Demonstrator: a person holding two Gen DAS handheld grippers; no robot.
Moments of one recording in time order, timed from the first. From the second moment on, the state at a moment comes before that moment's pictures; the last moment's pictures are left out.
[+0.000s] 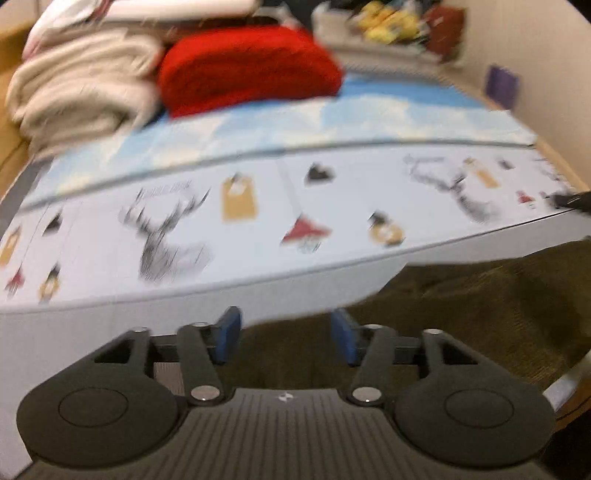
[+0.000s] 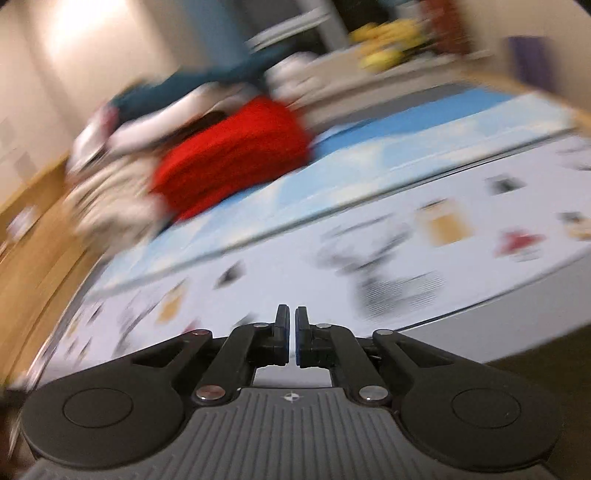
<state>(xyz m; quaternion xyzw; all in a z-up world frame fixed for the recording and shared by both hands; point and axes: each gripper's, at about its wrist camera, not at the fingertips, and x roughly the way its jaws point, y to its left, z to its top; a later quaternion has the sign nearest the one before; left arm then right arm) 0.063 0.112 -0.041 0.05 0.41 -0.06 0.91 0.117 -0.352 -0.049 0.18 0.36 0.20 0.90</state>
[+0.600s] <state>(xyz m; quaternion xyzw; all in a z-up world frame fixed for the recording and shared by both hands) 0.094 0.146 -0.104 0.02 0.53 -0.04 0.85 0.217 -0.170 -0.163 0.11 0.56 0.33 0.75</state>
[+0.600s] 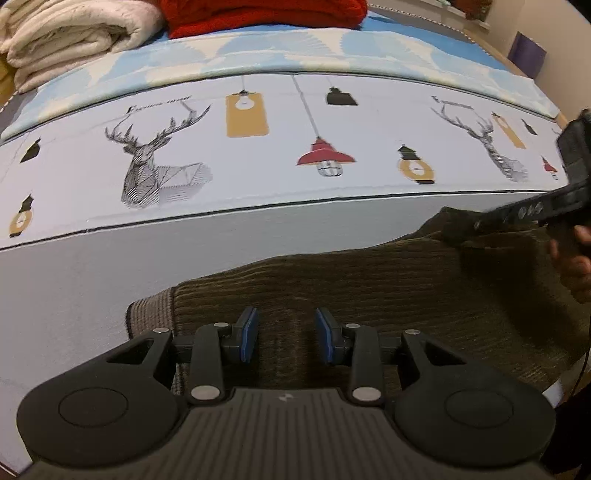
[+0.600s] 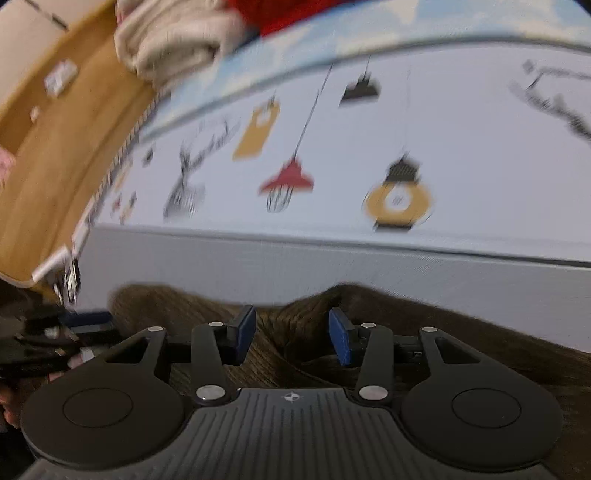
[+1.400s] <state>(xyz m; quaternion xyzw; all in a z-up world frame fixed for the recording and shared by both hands) 0.097 0.157 -0.107 0.02 0.53 -0.01 0.85 0.246 -0.193 -0.140 0.08 0.52 0.36 0.77</state>
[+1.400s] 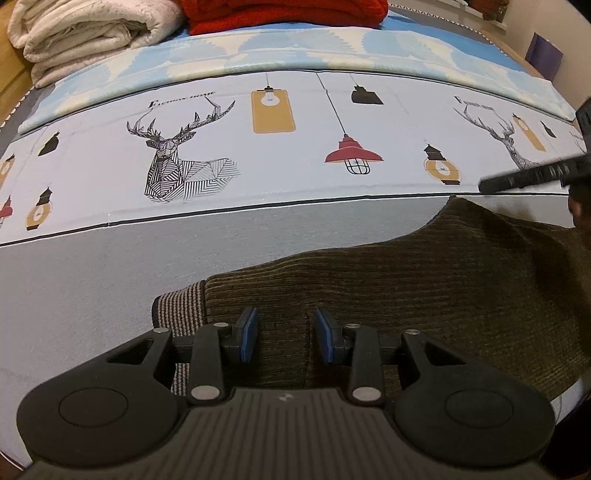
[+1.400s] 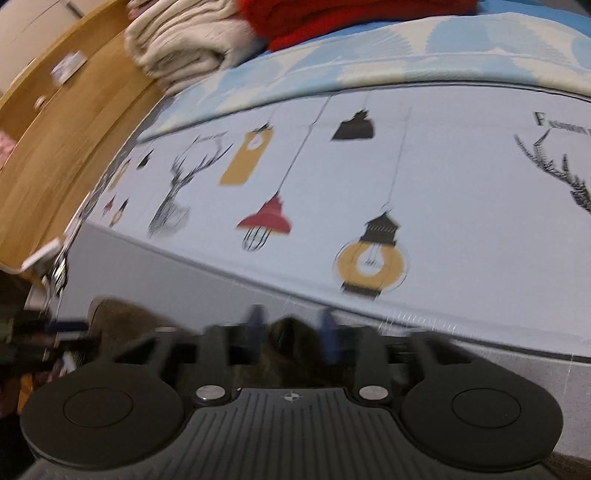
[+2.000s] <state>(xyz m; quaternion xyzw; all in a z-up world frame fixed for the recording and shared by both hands) 0.095 0.151 -0.106 0.03 0.52 -0.01 0.85 0.238 -0.188 -0.144 -0.05 0.45 0.20 0.87</state>
